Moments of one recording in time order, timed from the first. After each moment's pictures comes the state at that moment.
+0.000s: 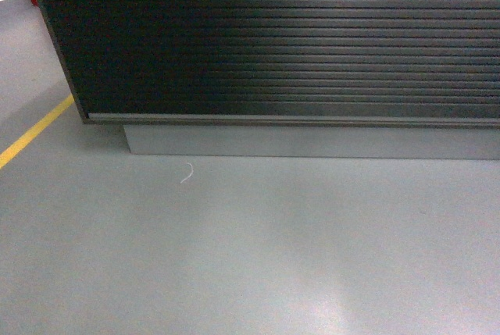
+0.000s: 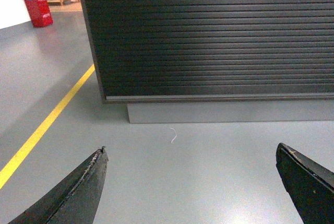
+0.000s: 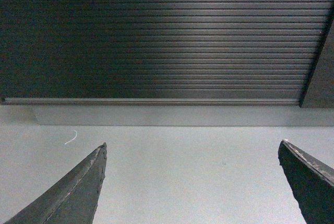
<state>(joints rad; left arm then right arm) 0.00 0.01 0.01 0.00 0.00 0.00 0.00 0.00 0.01 0.00 0.00 0.00</state>
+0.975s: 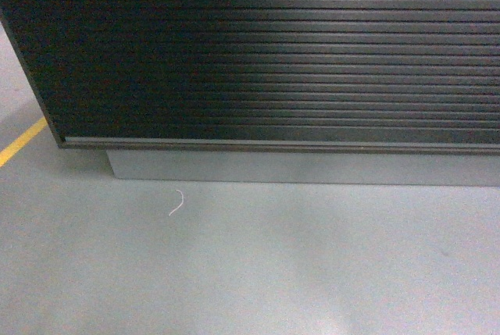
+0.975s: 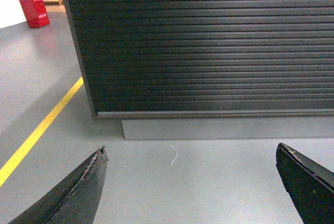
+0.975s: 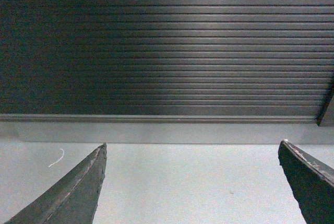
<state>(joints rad) 0.00 0.01 0.01 0.00 0.00 0.00 0.00 0.00 0.01 0.00 0.00 0.00</state>
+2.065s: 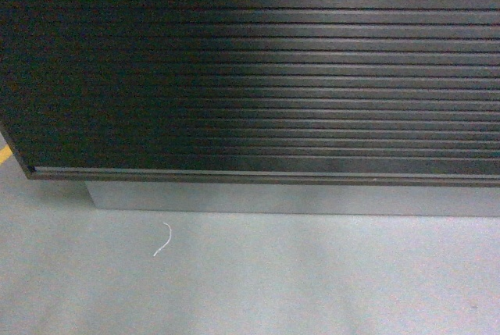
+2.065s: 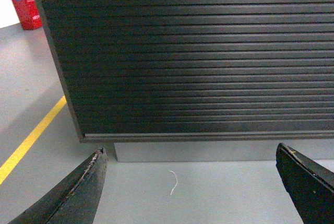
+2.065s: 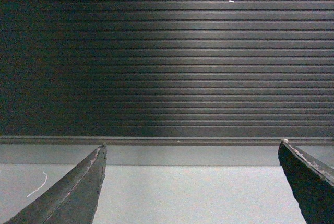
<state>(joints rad) 0.00 0.01 0.01 0.00 0.00 0.00 0.00 0.00 0.01 0.00 0.00 0.00</state>
